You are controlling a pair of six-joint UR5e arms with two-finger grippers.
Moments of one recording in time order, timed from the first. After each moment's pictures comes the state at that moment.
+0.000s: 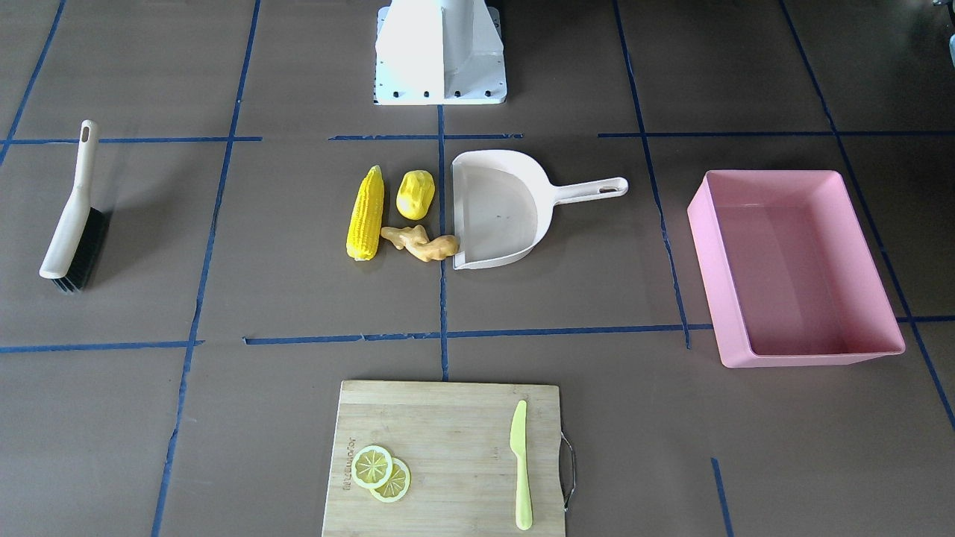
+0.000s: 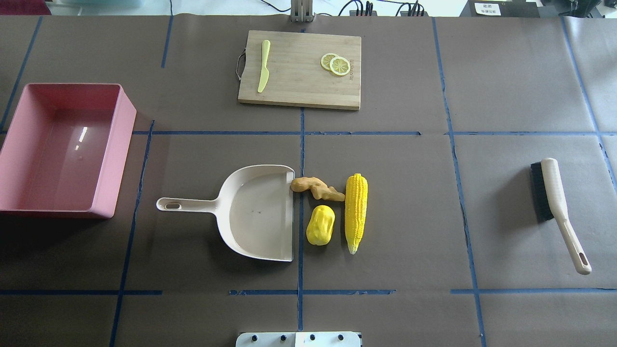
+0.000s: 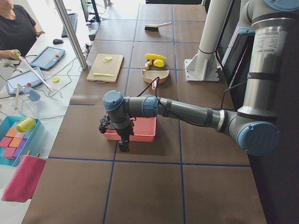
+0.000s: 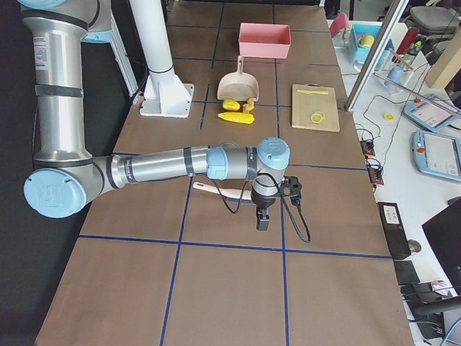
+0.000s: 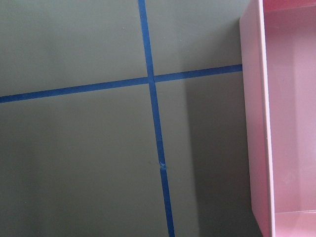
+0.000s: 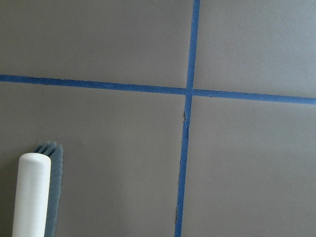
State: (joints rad) left arm -1.47 -1.63 -1.71 -1.34 -2.29 0.08; right arm 1.48 -1.59 1.77 -1.70 2.27 0.03
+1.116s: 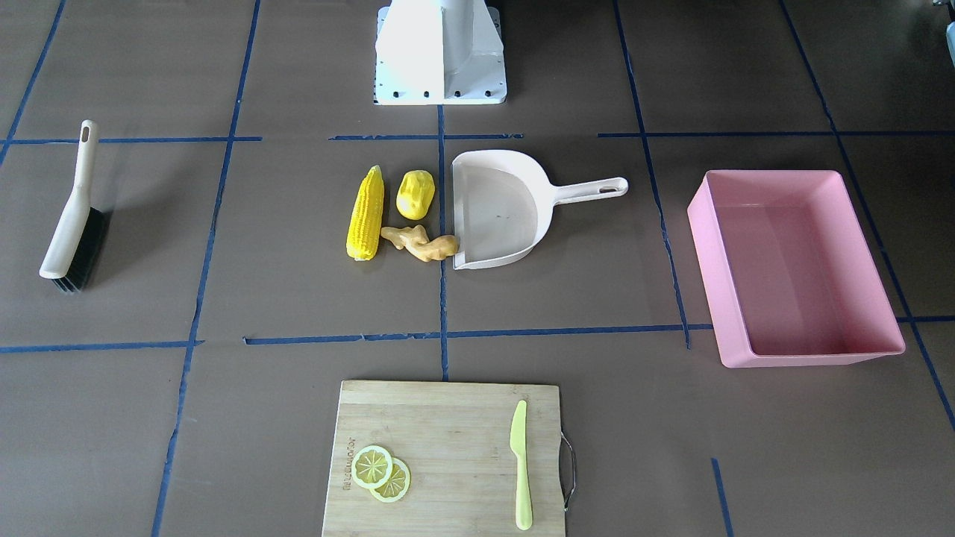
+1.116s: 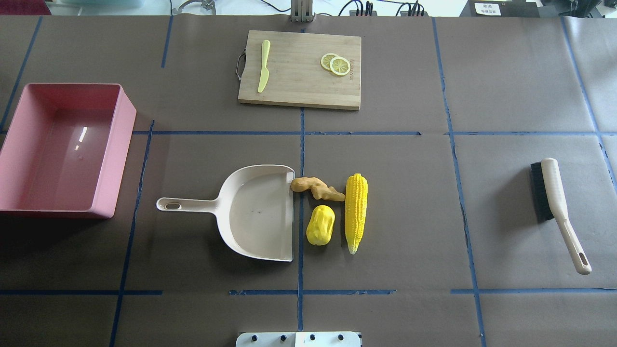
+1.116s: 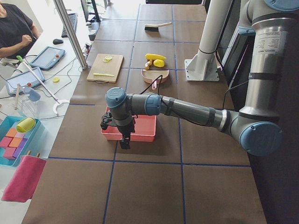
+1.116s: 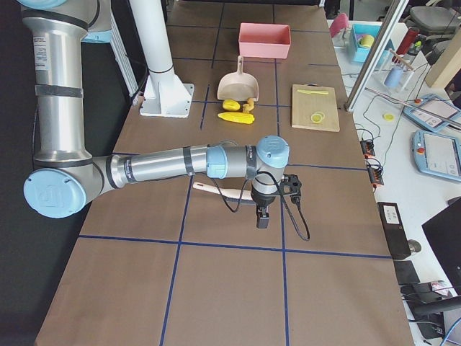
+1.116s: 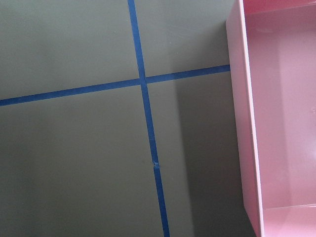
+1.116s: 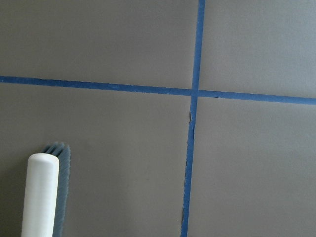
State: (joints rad) left arm -1.47 -1.61 -1.75 -1.35 -2.29 0.09; right arm 1.48 -1.59 1.78 -1.70 2.30 0.04
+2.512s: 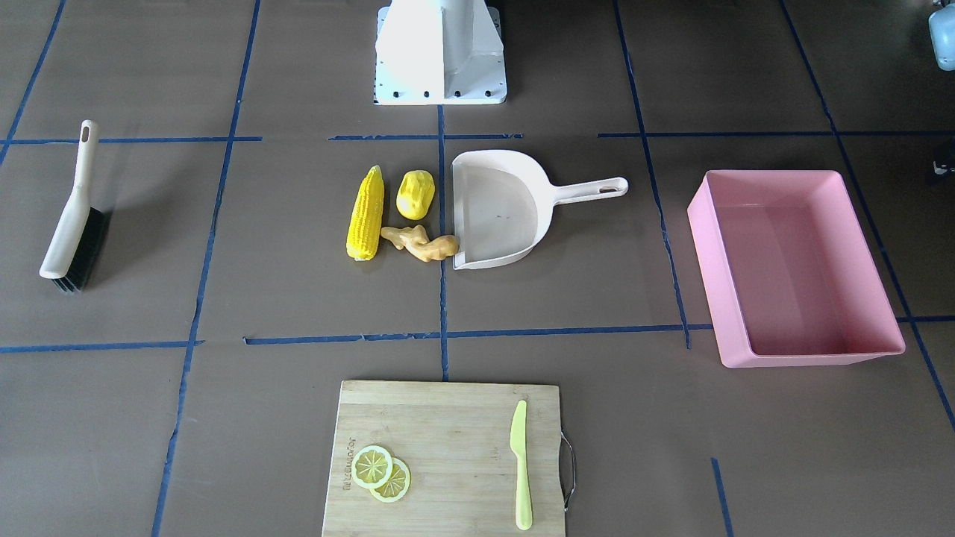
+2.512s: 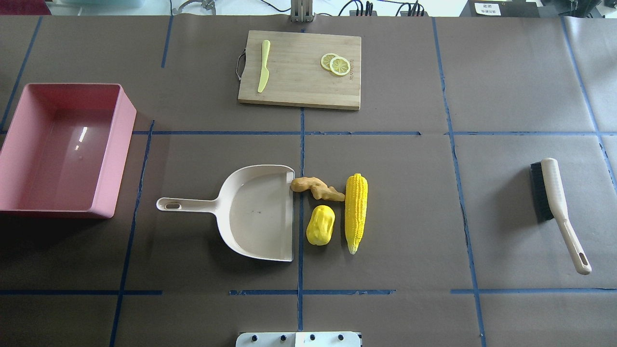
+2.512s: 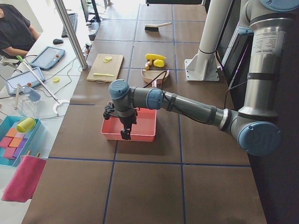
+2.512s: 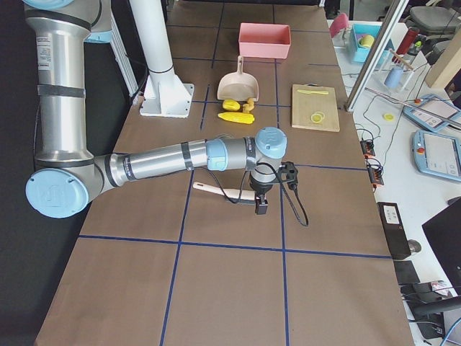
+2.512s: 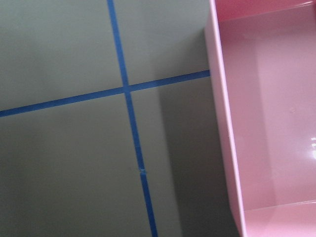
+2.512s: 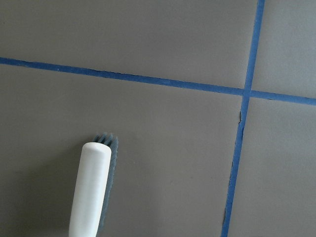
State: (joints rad) left arm -1.39 -1.60 -1.84 -1.36 -2.34 0.08; right arm 1.42 -1.60 1.83 -1.70 2.36 0.04
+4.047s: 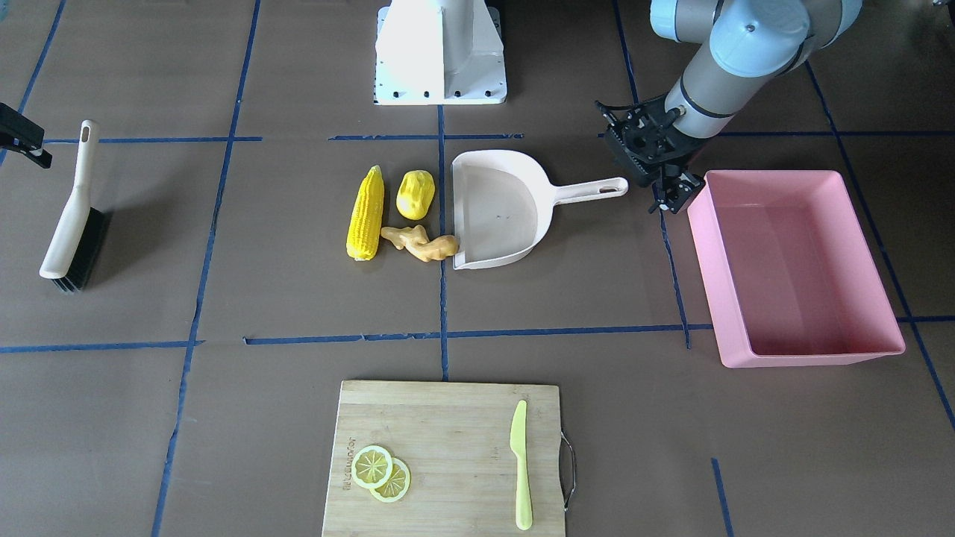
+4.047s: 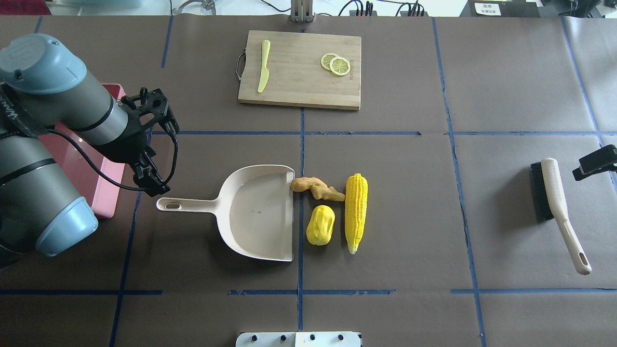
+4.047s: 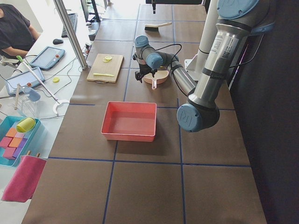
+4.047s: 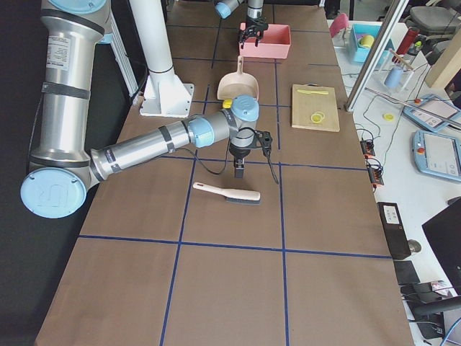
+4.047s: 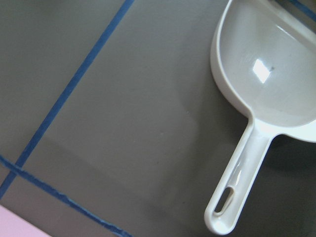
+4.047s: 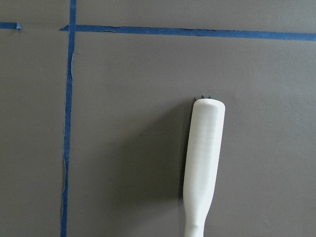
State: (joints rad) left arm -0.77 -1.93 -1.95 -1.51 -2.20 0.07; right arm 1.15 -1.75 2.09 -1.52 2.34 0.52
